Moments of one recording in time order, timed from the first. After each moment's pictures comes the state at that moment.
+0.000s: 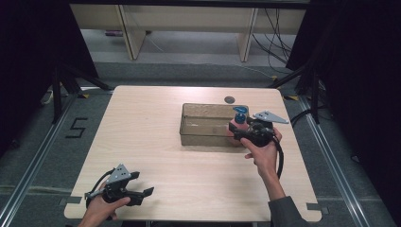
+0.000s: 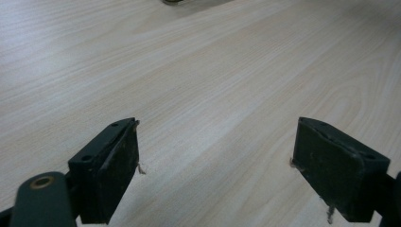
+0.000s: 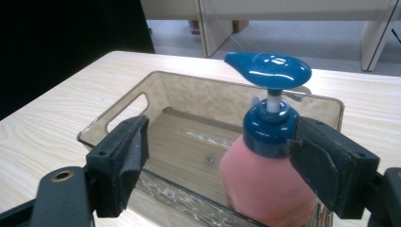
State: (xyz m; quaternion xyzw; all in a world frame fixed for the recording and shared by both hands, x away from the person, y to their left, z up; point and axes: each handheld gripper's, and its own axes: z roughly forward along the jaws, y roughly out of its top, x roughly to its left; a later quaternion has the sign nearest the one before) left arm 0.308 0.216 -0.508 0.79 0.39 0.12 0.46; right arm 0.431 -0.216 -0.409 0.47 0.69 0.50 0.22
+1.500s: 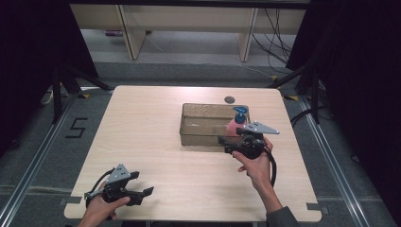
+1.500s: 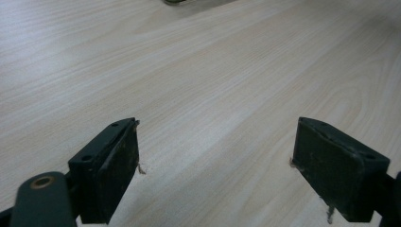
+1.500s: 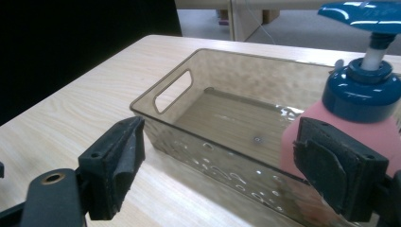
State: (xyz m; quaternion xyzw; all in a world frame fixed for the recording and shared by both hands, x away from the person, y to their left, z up) left arm 0.309 0.218 -0.506 0.79 0.39 0.11 0.45; right arm 0.404 -0.192 -0.422 0.44 0.72 0.51 0.19
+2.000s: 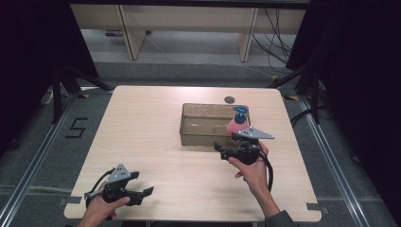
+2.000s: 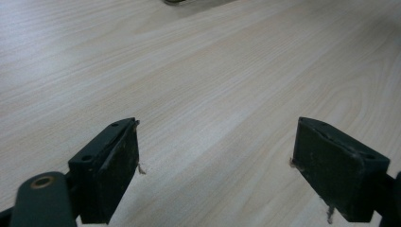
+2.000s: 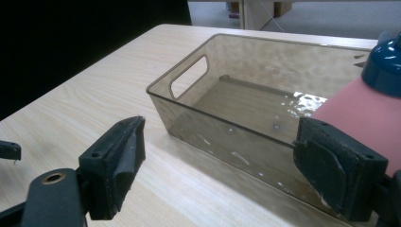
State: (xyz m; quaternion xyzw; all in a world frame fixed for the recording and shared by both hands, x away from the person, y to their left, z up) left arm 0.309 0.218 -0.506 0.79 0.39 0.11 0.45; right arm 0.394 -0.182 -0.434 0.43 0.73 0.51 0.17
